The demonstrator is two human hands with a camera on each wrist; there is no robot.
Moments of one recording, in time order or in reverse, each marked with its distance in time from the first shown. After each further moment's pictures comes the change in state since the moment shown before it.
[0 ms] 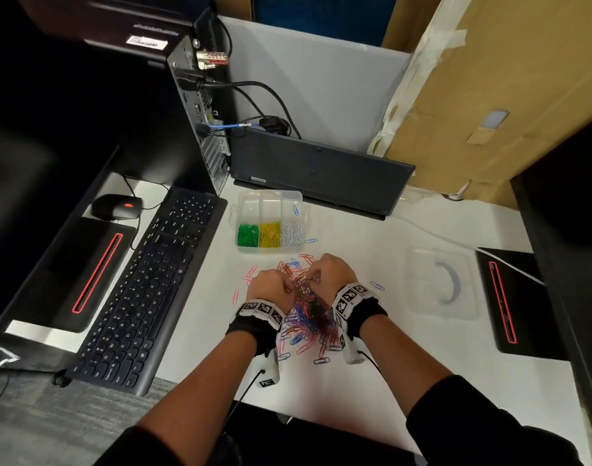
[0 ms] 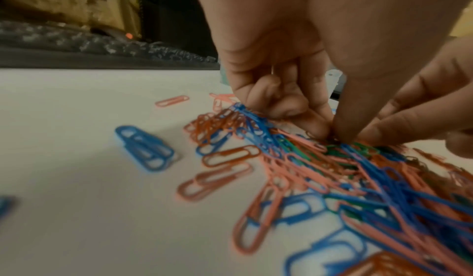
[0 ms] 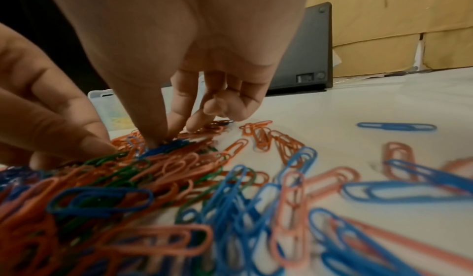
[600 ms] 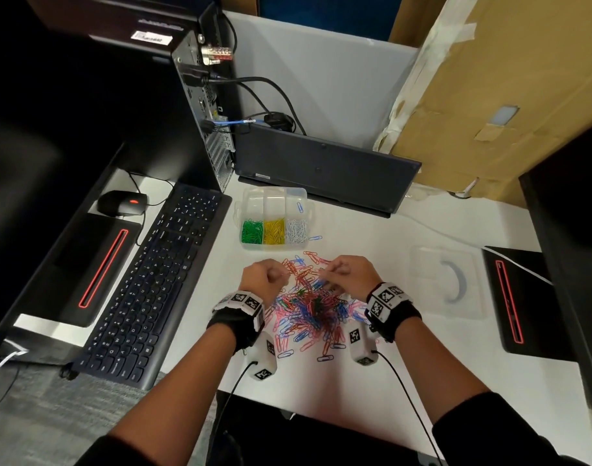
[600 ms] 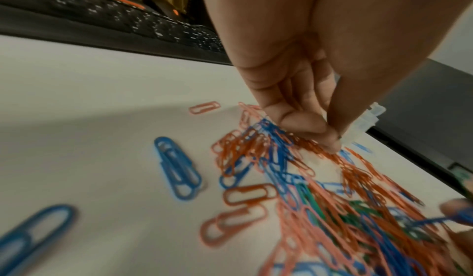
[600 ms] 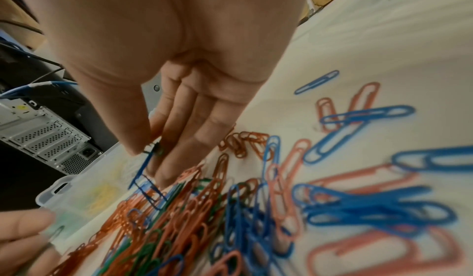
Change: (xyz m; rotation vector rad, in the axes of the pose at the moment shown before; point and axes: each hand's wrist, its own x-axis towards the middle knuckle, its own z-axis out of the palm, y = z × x) left_hand 0.003 -0.027 -0.011 -0.364 0.062 -0.003; right_hand -0.017 0.027 -0.021 0.748 -0.101 0.148
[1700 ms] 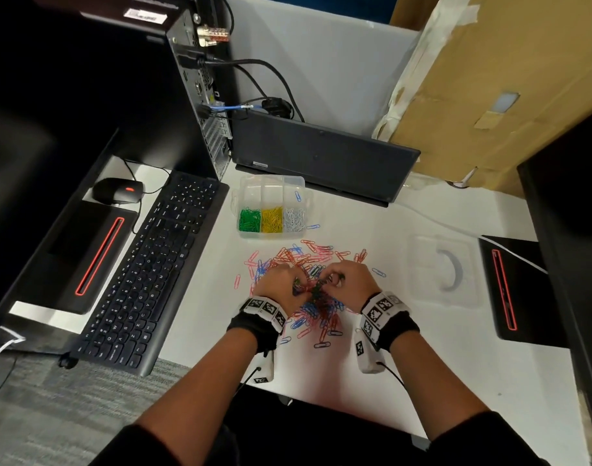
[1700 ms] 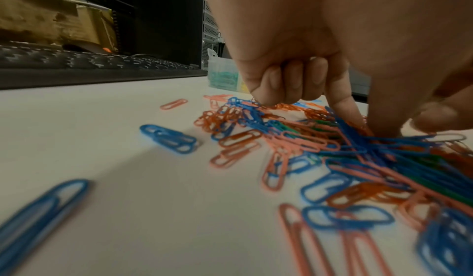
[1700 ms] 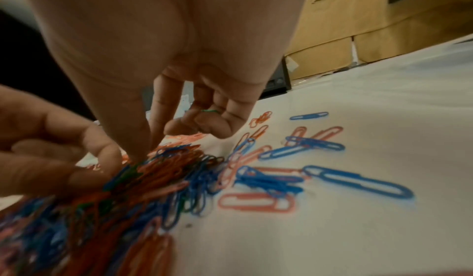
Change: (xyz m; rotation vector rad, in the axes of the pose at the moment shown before) left_hand -0.024 0.009 0.031 0.430 -0.163 0.250; right_hand -0.030 0.015 0.009 -0.423 0.061 -0.216
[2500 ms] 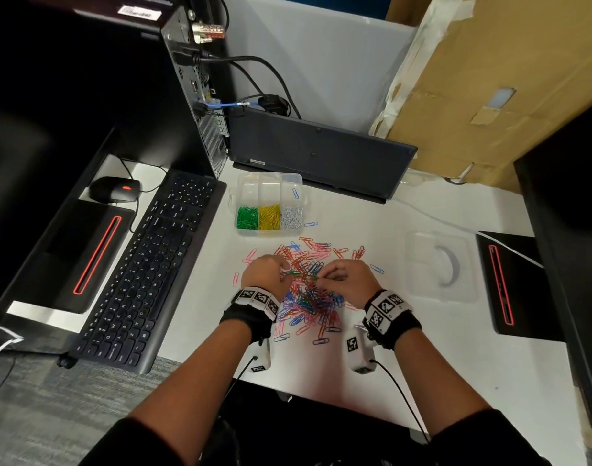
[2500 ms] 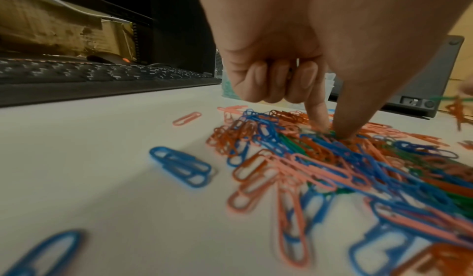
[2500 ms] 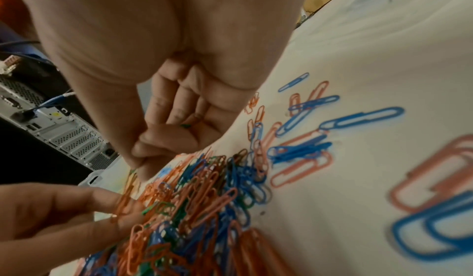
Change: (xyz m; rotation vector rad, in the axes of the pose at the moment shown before) left_hand 0.009 -0.012 -0.009 0.047 0.155 -0.122; right_hand -0.006 -0.001 0.000 0.388 -0.016 0.110
